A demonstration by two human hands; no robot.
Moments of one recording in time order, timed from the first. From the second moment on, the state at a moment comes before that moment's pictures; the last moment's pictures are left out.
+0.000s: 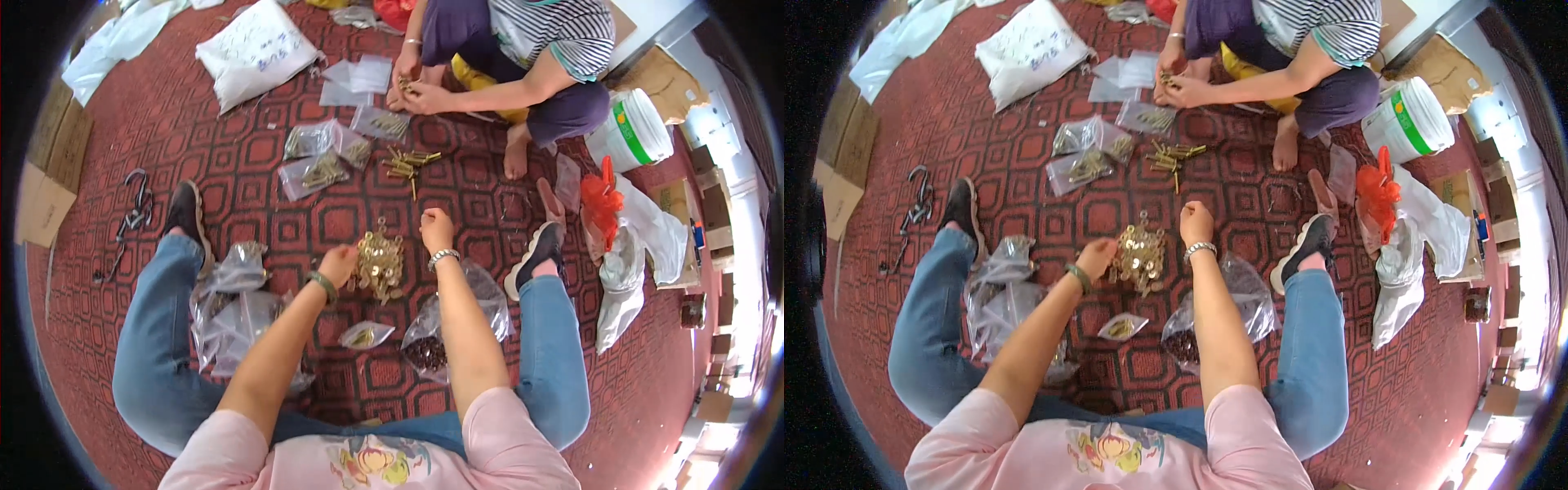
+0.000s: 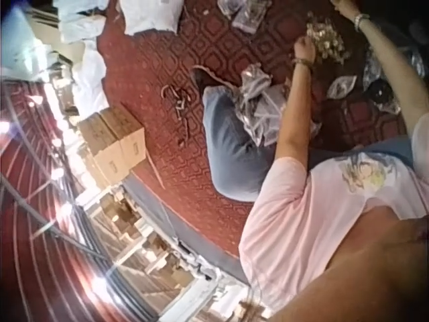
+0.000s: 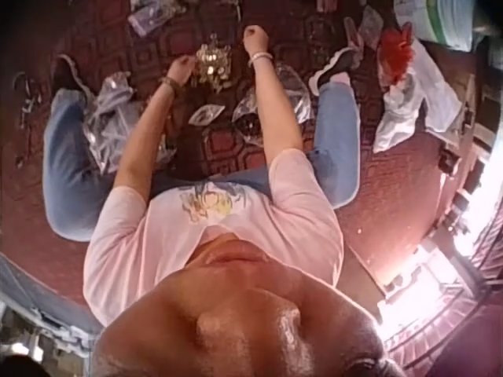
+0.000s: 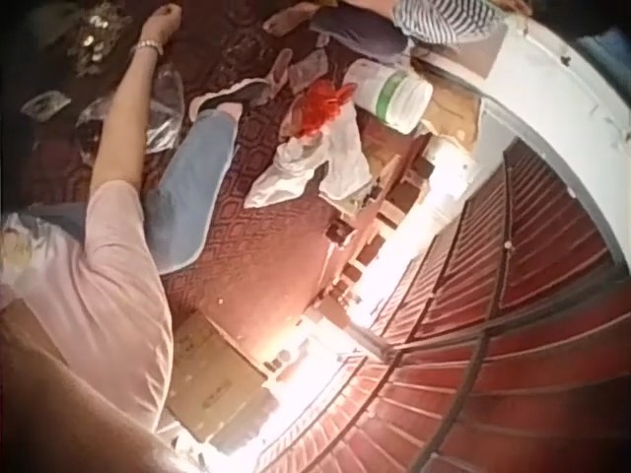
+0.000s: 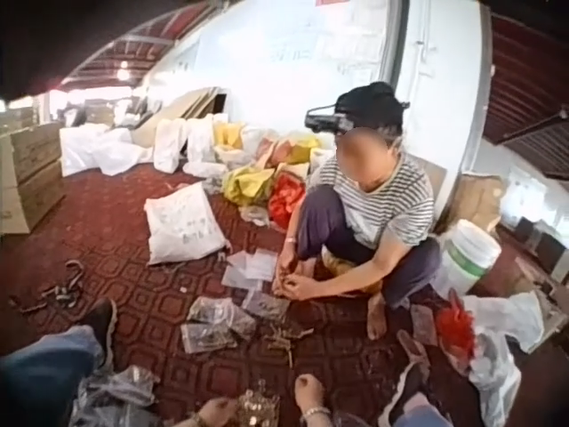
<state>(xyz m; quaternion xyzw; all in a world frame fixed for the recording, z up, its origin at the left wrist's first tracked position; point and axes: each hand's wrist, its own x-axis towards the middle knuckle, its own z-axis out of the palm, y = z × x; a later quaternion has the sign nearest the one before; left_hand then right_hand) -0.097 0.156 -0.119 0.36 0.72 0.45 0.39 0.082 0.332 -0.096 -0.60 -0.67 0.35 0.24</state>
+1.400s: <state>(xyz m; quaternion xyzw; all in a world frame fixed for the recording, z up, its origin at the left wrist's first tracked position) -0.131 0.279 -0.115 0.60 0.68 0.40 0.13 0.071 0.309 -0.121 -0.52 -0.61 0.46 0.37</state>
